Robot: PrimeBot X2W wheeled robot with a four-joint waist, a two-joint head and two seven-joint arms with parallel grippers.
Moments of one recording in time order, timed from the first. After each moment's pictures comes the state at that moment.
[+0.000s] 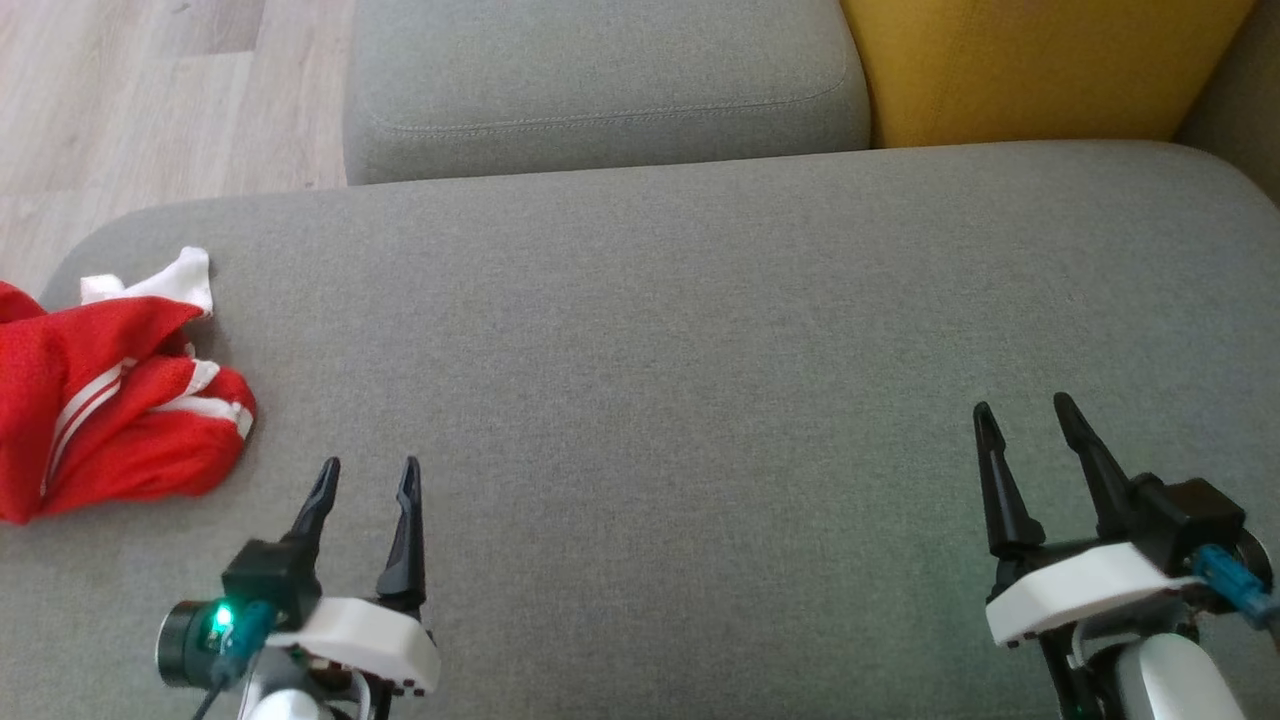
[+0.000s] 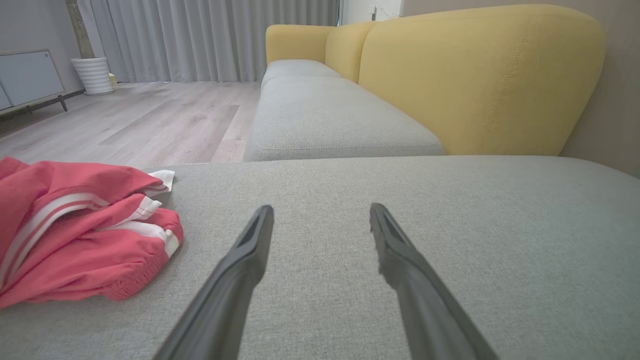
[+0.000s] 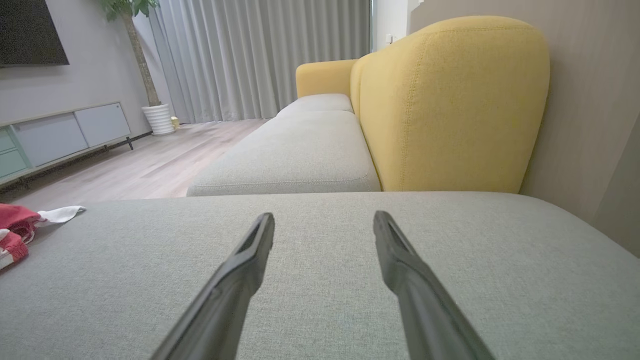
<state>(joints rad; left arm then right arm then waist) 0.02 0.14 -0.24 0.20 -0.21 0.09 -0.23 0.01 -0.09 0.04 0.11 0.16 0.12 -0.08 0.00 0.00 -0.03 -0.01</state>
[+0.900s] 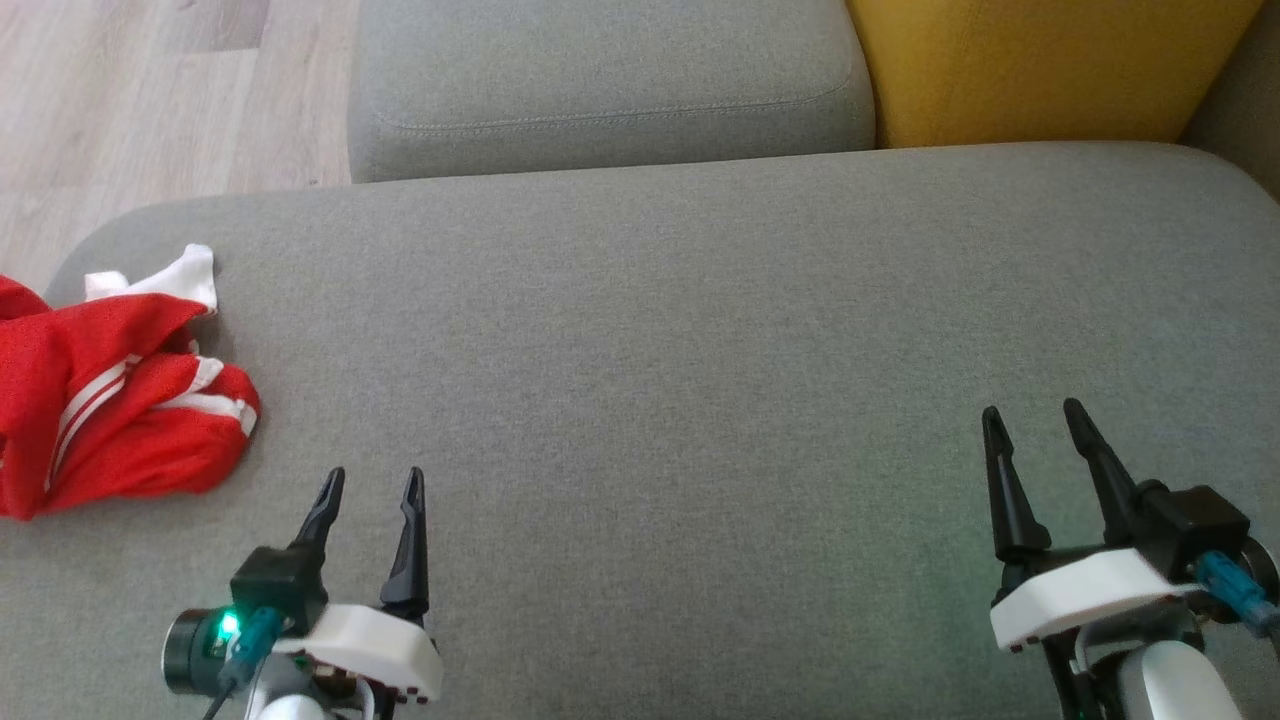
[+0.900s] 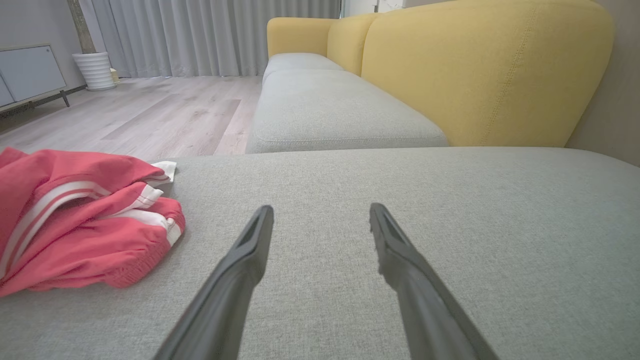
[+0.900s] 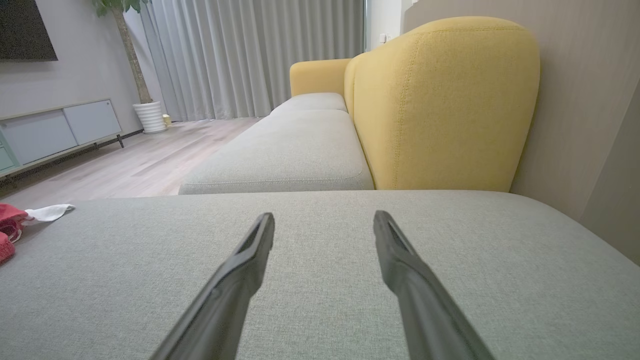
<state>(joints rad) 0.02 0.13 -0.24 0.23 -0.19 0.09 -0.25 0.02 -0.07 0.01 0.11 0.11 0.12 -0.08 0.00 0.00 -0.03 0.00</state>
